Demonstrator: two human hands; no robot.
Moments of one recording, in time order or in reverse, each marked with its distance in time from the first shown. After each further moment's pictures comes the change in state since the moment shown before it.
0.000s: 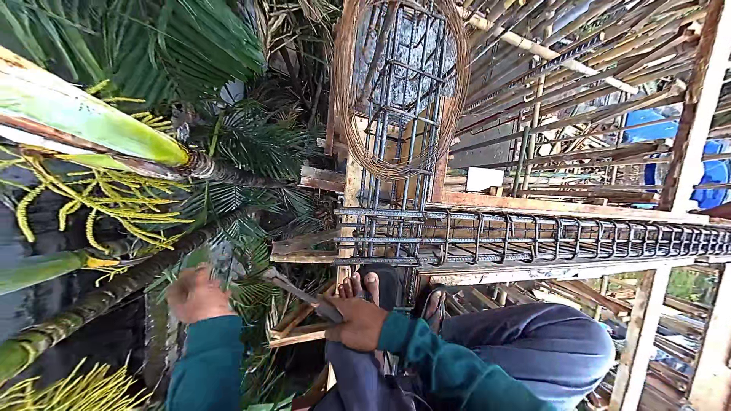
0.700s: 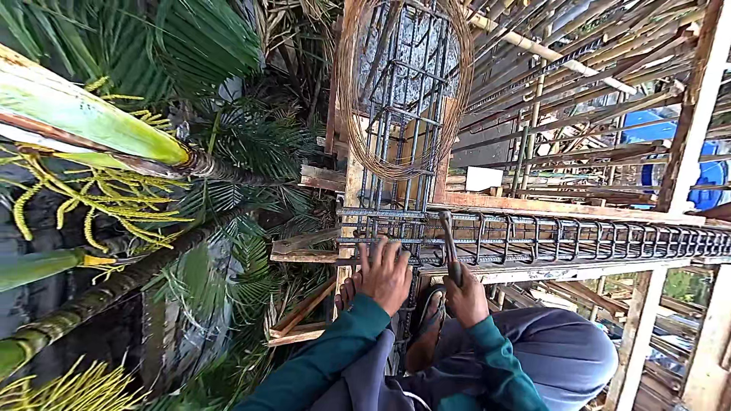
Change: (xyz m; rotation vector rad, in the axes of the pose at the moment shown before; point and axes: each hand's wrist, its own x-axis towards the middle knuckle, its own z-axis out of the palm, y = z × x) left_hand -0.174 -0.043 0.131 0.796 -0.755 1.261; right_hand -0.102 0.125 -0.045 0.052 1.057 0.345
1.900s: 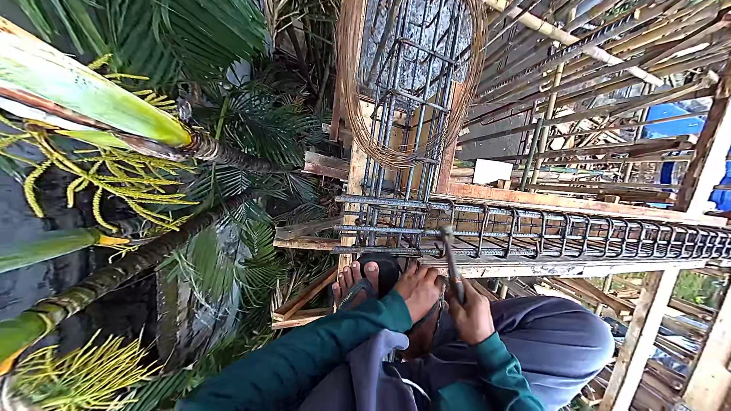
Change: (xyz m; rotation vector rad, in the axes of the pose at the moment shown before) left_hand 0.000 0.051 0.010 -0.073 -0.708 0.331; right_hand -0.035 0.033 -0.006 -0.068 -0.059 -0.123
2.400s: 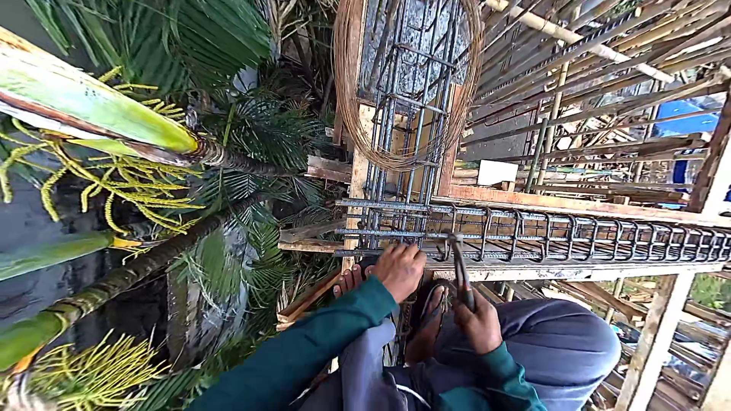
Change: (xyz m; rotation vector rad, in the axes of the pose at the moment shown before) left_hand -0.011 -0.032 -0.037 0.036 0.270 -0.170; right_hand -0.006 0.021 0.004 0.271 0.004 0.158
